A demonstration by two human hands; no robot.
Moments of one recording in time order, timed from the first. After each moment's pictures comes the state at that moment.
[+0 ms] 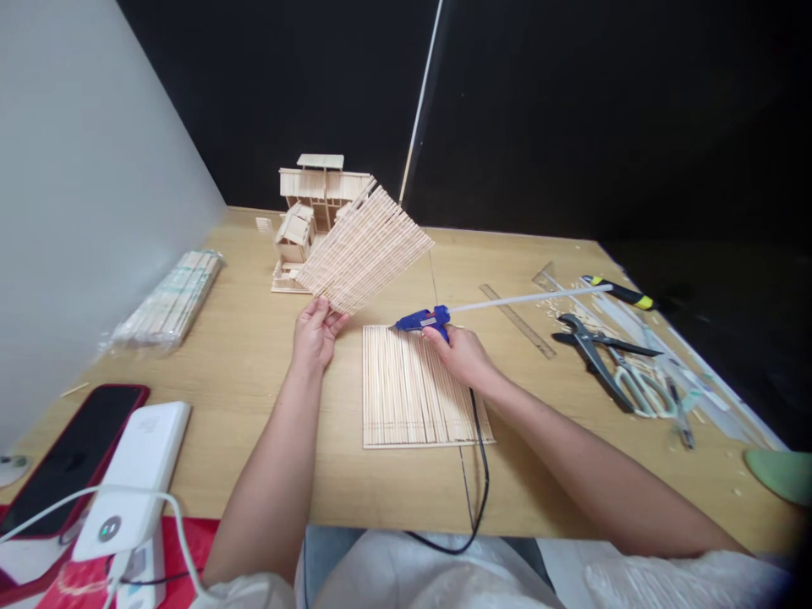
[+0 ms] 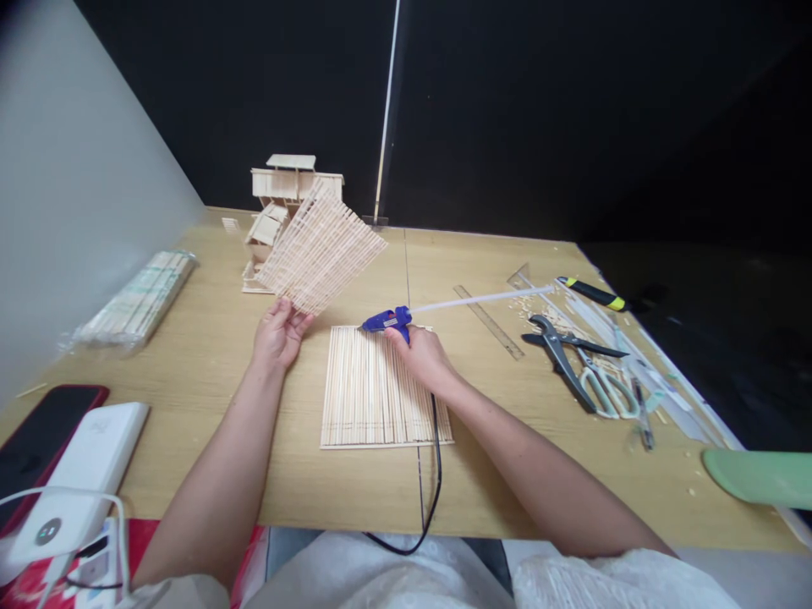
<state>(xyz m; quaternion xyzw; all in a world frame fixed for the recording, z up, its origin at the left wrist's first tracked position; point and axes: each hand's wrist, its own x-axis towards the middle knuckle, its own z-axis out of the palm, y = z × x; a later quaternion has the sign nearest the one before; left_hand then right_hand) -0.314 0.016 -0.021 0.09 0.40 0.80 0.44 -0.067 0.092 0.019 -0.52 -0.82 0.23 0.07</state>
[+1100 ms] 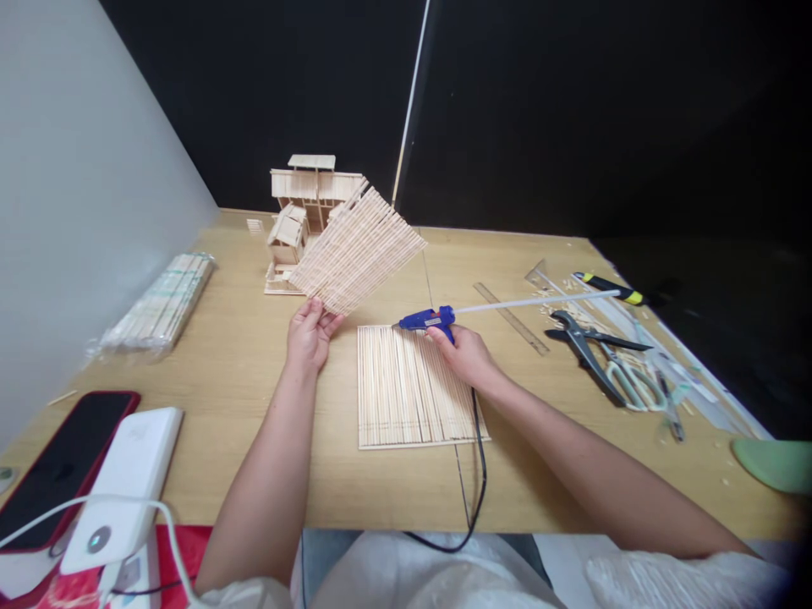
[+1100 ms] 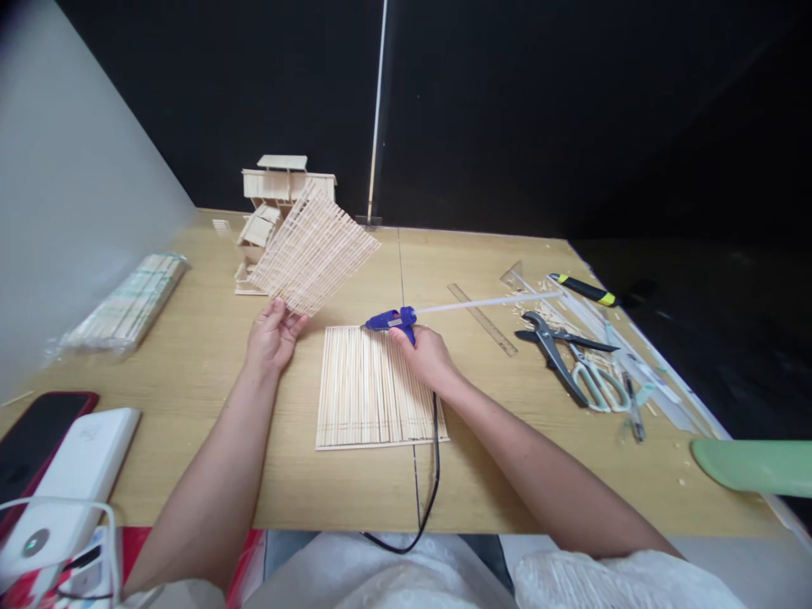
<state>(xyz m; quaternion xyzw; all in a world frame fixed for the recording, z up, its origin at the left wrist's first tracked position) -0.313 0.015 -0.019 0.08 0.40 0.80 0.44 -0.049 0.095 0.010 -0.51 -0.80 0.29 0.15</state>
